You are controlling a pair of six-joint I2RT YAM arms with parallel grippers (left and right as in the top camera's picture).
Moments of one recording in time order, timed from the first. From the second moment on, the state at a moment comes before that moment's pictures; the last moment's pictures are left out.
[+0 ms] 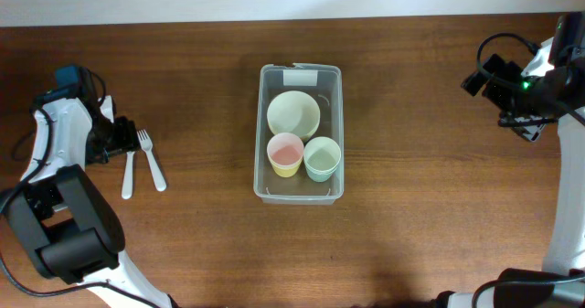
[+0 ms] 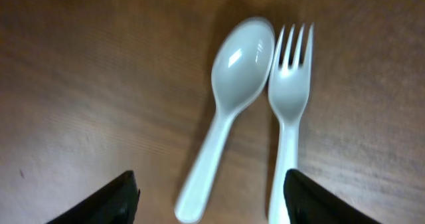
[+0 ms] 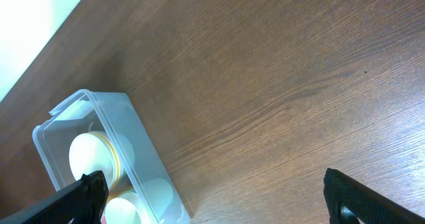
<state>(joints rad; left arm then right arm) 0.35 2.00 1.55 -0.99 -0.06 0.04 -0.28 1.60 1.78 -1.30 -0.23 0.42</state>
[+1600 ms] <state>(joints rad) 0.34 2.08 1.71 -1.23 0.07 0.13 -0.28 1.60 1.78 -1.30 -0.23 0.42</state>
